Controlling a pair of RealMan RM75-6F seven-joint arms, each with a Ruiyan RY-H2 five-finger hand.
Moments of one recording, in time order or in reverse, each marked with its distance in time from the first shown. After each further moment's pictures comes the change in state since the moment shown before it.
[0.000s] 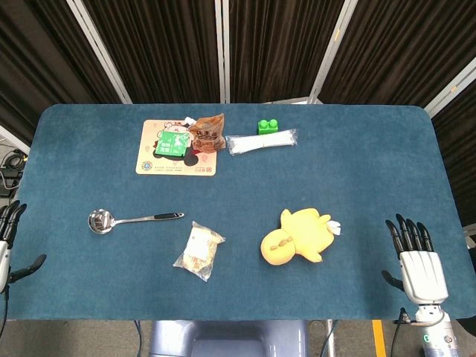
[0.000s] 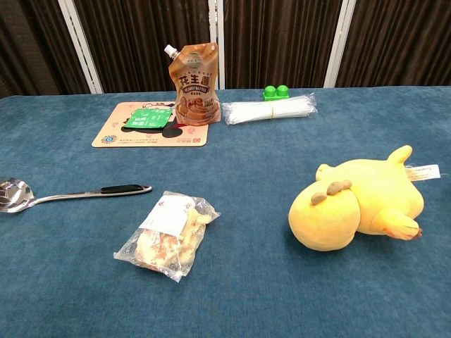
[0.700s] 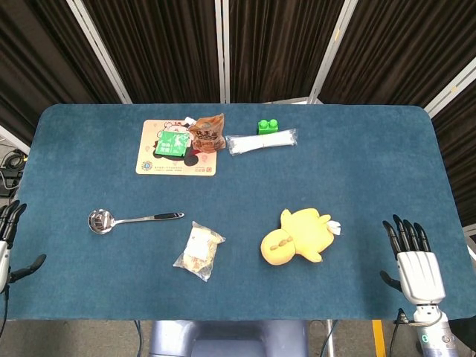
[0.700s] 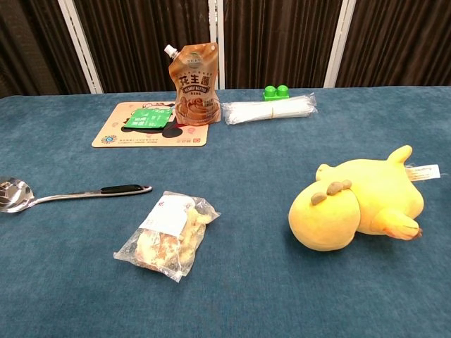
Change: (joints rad) left arm -0.001 0.003 -0.002 -0.003 -0.002 -0.001 -0.003; right arm 0.005 -0.007 -0.005 0.006 -0.008 -0.010 -0.007
